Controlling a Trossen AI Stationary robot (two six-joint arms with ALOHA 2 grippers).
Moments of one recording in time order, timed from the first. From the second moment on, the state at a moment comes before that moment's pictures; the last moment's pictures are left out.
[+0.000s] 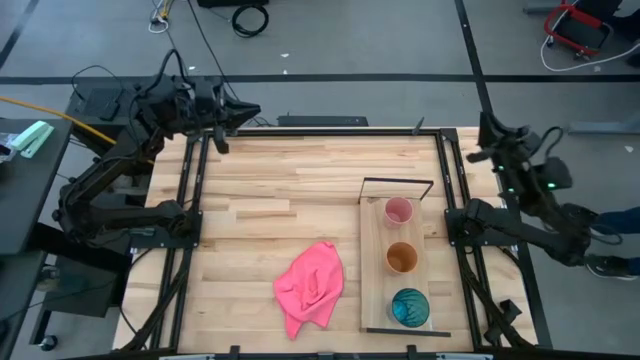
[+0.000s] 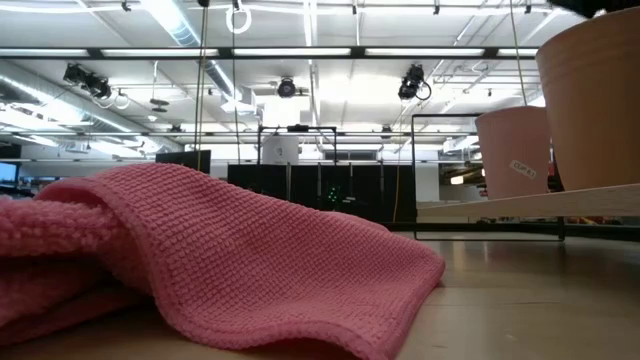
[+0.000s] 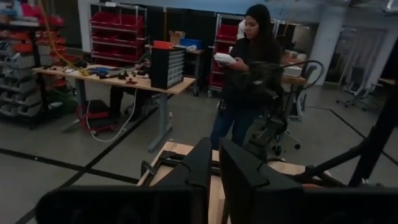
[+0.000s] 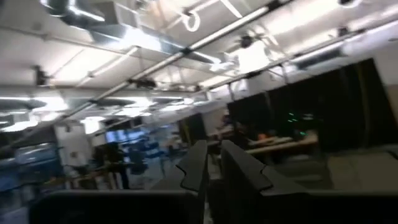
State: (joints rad) left arm 0.70 1.00 1.22 -0.19 0.50 -0.09; right arm -0.48 0.05 0.52 0.06 0.52 -0.03
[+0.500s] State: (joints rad) left arm 0.73 1.06 1.22 -0.19 0.50 -0.01; right arm -0.68 0.25 0.33 0.38 0.64 -0.04
